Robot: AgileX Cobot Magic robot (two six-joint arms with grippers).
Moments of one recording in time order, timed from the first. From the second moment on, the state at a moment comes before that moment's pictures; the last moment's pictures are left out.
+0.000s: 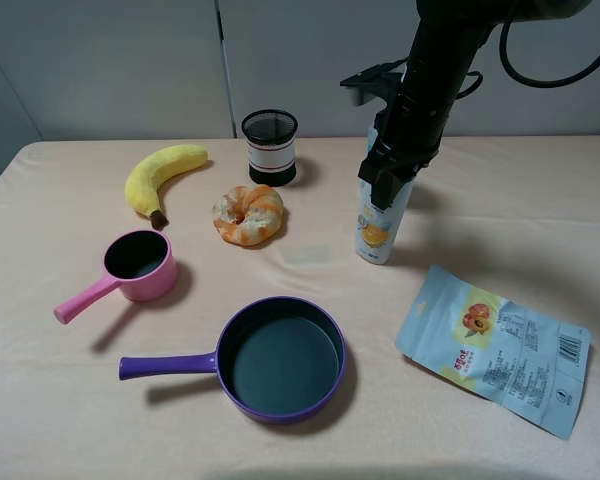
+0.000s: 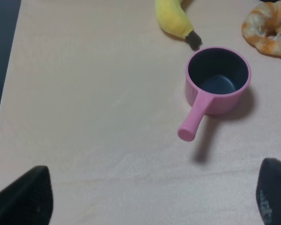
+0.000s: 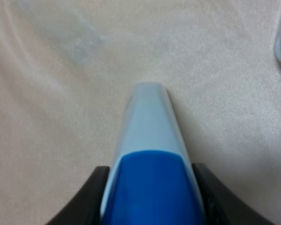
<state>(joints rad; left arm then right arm) -0.05 0.00 -0.49 0.06 1.05 0.00 0.45 2.04 -1.57 0.14 1.11 -0.46</state>
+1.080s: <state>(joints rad) -0.05 0.00 -0.49 0.06 1.05 0.00 0.45 1.96 -1.57 0.14 1.21 -0.33</state>
